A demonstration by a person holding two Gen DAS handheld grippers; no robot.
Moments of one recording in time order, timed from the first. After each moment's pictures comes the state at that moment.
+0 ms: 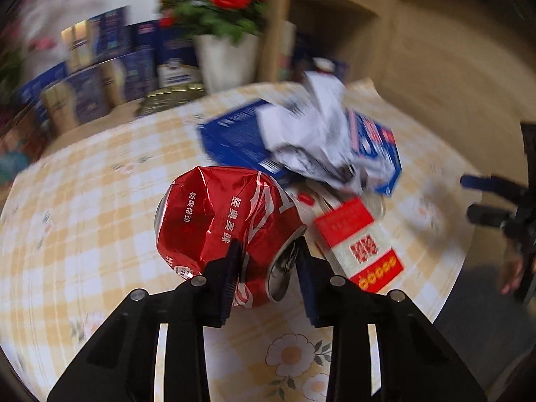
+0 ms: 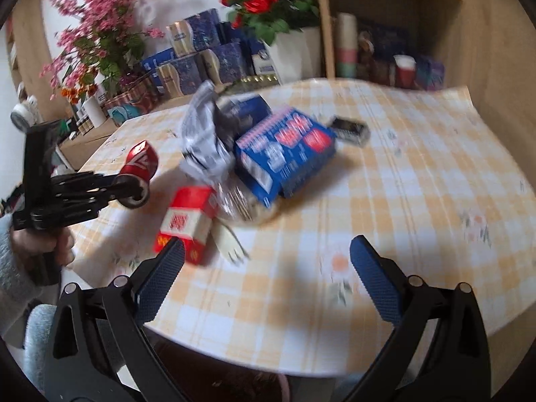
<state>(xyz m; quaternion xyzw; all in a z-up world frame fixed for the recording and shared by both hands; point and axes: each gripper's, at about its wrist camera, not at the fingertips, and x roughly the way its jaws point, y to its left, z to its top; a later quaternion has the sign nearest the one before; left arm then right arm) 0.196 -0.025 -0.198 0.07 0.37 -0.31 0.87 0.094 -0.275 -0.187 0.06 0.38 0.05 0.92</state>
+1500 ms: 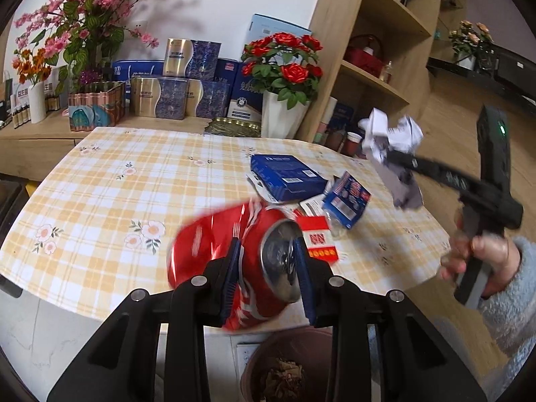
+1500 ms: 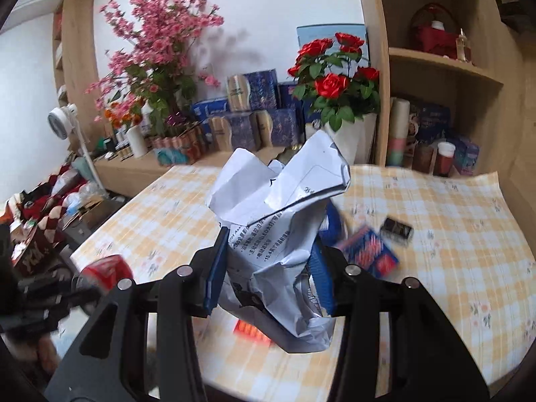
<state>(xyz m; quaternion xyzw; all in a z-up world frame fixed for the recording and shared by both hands) 0.036 0.050 -0.125 -0.07 0.31 -0.22 0.92 0.092 -0.219 -0.094 0.04 0.28 0.12 0.95</state>
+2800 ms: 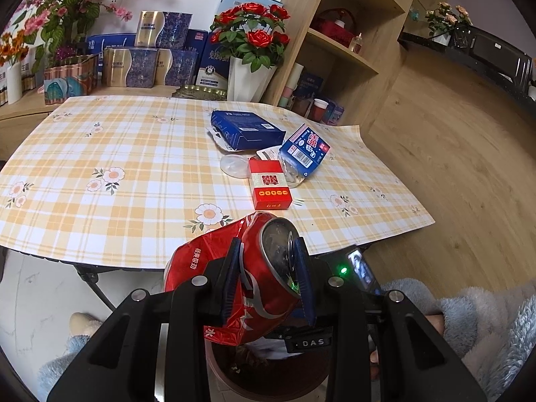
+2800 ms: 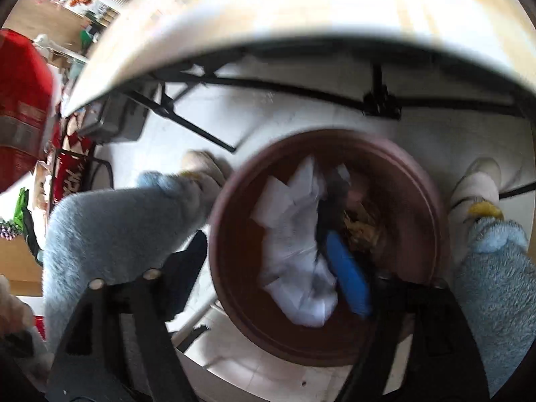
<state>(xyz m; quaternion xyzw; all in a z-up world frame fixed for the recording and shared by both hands) -0.011 0.025 -0.156 -0.07 0.36 -0.28 0.89 0.029 -0.148 -0.336 0.13 0.64 0.18 0.74</state>
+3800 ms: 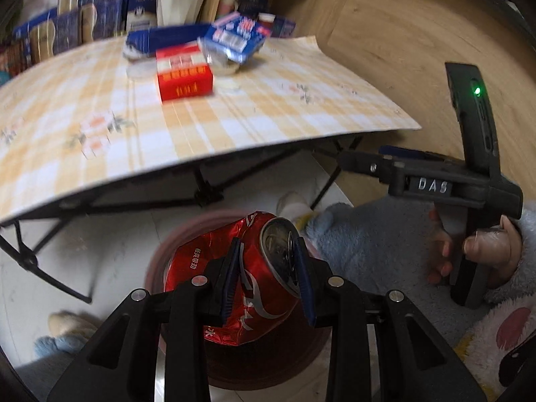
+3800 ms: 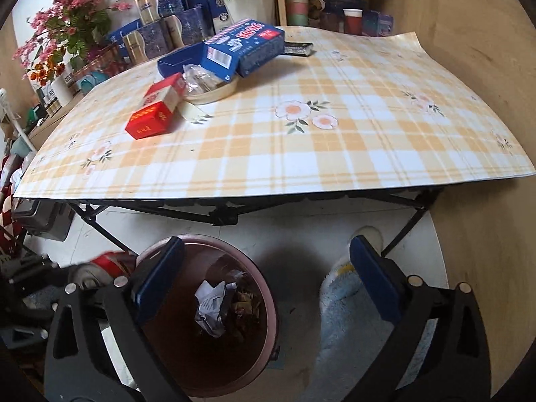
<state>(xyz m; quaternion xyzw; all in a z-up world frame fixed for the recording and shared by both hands) -0.026 -0.072 -0.275 0.03 0.45 -0.37 0.81 -0.029 -0.271 -0.264 0.08 0.44 -0.05 0.89</state>
